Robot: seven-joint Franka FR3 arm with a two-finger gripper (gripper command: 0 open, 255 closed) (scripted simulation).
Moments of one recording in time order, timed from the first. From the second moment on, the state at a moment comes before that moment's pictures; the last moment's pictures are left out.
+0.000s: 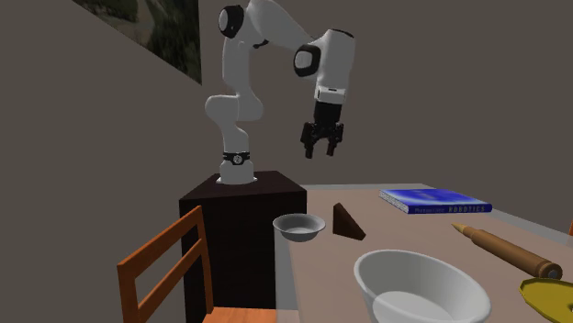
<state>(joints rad) 0.19 0.14 0.26 -2.18 -0.01 2.10 0.07</state>
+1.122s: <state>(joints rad) 0.39 0.79 0.27 -1.71 -0.21 2.13 0.07</state>
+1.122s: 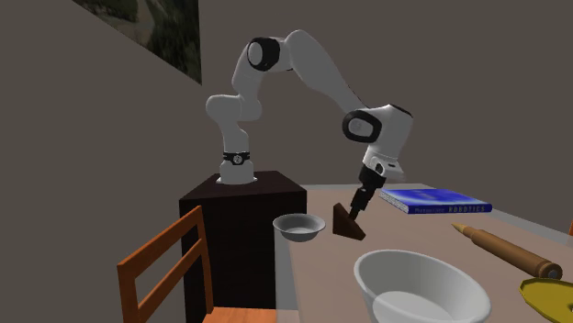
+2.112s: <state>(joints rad) 0.42 0.90 0.25 -1.68 -0.24 2.19 0.07</state>
